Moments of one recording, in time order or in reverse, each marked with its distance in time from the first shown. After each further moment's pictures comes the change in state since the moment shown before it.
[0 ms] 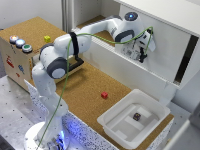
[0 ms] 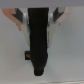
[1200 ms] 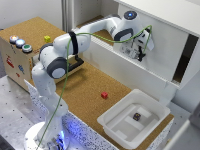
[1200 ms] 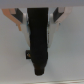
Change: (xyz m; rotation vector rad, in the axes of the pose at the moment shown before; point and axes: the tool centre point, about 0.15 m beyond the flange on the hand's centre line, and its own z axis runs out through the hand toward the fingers) arm 0.000 -0.023 -0.001 0.024 -0.021 -0.006
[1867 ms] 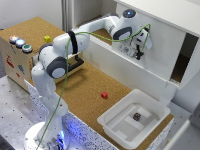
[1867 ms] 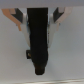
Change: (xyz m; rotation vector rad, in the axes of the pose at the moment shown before) arm 0.000 -0.017 -0.001 0.015 -0.016 -0.003
